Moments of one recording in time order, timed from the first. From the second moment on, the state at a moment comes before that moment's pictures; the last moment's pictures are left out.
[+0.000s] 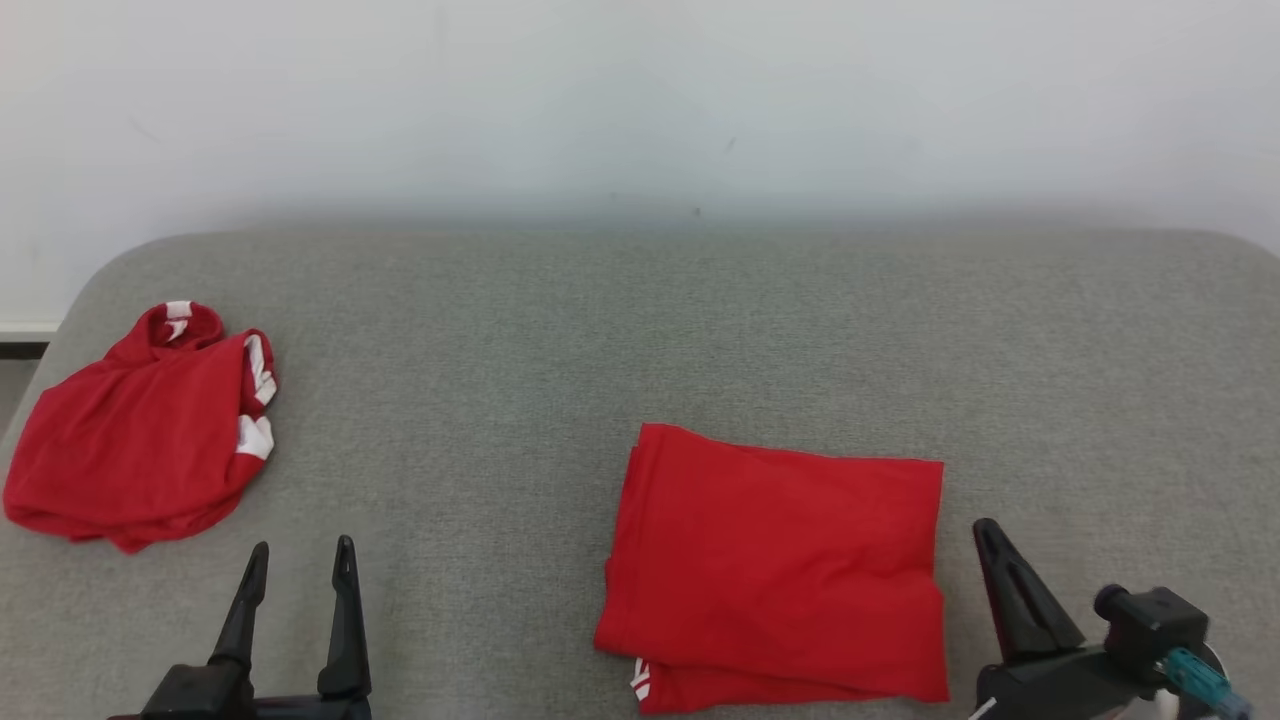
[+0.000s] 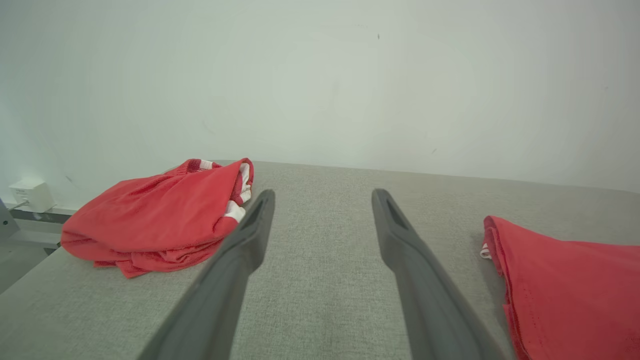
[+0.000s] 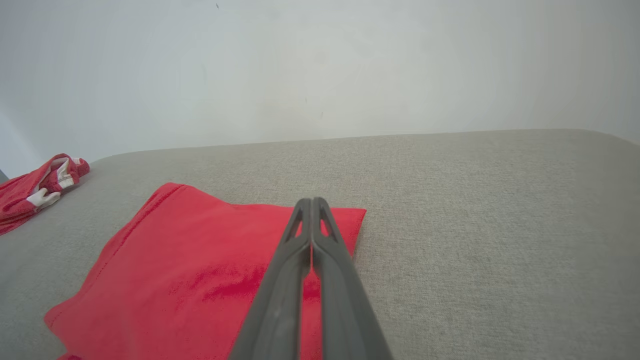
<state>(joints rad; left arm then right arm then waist) -0.03 0.05 0.06 0.16 -0.14 -0.11 -0.26 -0.11 -0.25 0.22 0.34 0.40 0.13 -0.26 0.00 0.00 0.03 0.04</state>
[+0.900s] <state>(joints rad) 0.03 0.06 0.05 0.11 -0.06 -0.12 -0.26 0.05 -0.15 0.03 0.18 0.29 0.13 -0.26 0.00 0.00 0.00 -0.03</state>
